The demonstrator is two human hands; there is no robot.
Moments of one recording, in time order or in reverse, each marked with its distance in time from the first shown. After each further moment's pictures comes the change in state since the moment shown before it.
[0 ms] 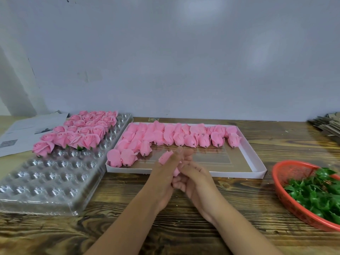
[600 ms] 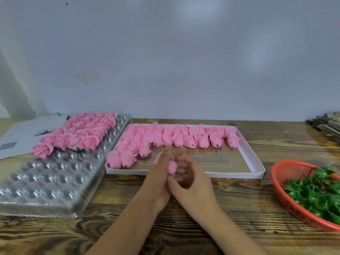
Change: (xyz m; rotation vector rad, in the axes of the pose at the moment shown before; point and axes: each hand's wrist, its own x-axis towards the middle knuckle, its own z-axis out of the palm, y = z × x) left_hand 0.007 -0.004 -0.003 -0.216 0.080 -0.051; right_hand -0.006 0.015 0.004 -0.593 0.167 -0.435
